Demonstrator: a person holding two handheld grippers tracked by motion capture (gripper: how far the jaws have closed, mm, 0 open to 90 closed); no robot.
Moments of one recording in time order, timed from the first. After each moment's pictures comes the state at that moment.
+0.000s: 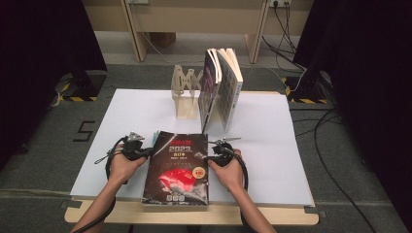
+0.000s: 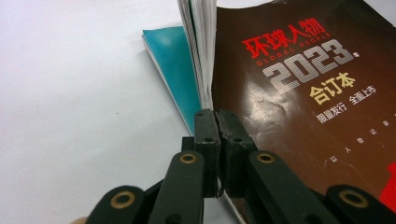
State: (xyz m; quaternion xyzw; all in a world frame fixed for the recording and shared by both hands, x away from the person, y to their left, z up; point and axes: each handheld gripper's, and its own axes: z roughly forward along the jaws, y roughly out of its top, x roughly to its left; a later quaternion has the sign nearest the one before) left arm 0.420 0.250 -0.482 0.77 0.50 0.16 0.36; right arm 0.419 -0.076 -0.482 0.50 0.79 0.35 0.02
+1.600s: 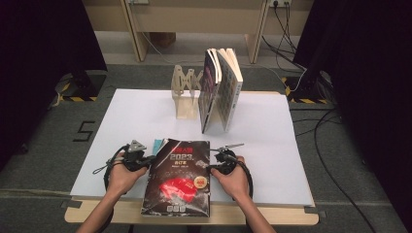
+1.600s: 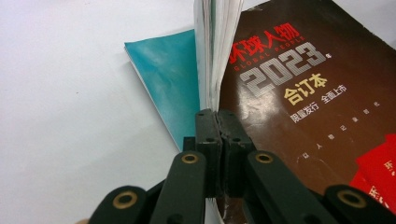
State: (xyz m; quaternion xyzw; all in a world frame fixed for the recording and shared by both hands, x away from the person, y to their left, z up) left arm 0.382 0.238 -0.472 0.79 0.47 0.16 0.36; right arm 0.393 -0.085 -0.478 0.49 0.80 0.34 -0.01
